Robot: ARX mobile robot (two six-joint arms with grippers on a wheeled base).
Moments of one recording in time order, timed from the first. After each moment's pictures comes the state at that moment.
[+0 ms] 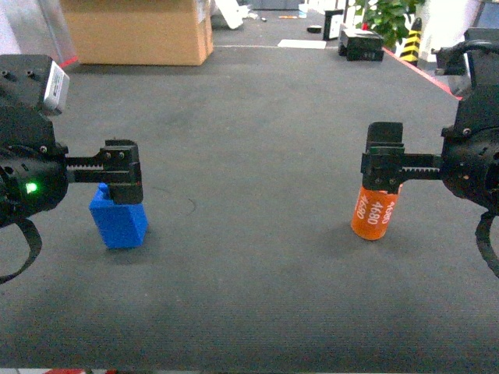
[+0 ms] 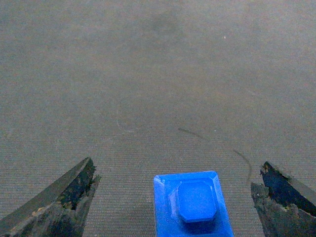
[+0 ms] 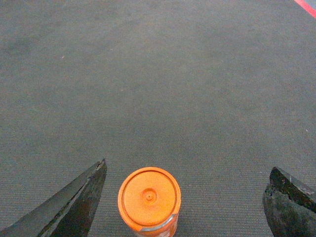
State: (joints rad) left arm -0.17 1.84 0.69 0.80 -0.14 -0.05; right arm 0.28 1.84 0.76 0.78 0.25 0.12
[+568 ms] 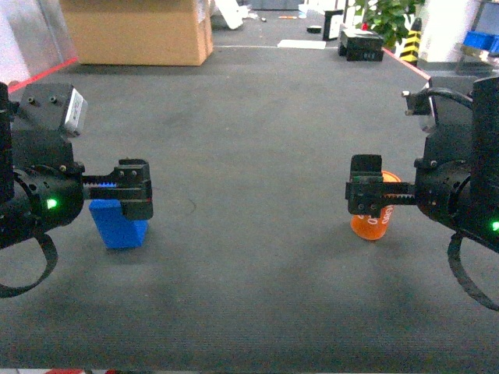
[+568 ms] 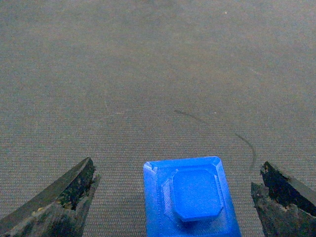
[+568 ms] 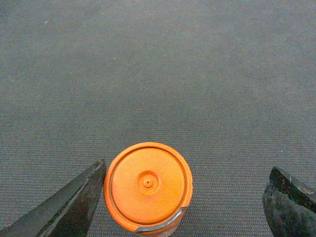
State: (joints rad) left arm -0.17 1.92 0.73 0.79 -0.11 -0.07; right arm 0.28 1.98 0.82 0.78 0.24 0.14
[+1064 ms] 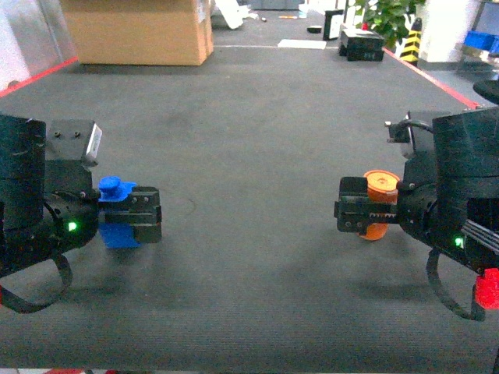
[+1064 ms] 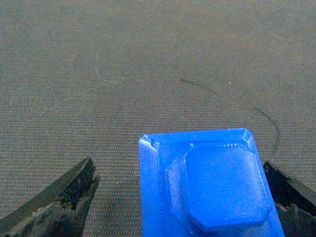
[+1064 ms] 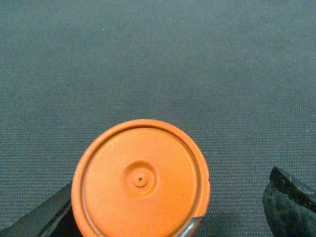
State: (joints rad) left arm -0.17 2.03 0.78 0.76 -0.12 -0.08; right arm 0.28 2.09 0.89 0.75 0.25 0.18
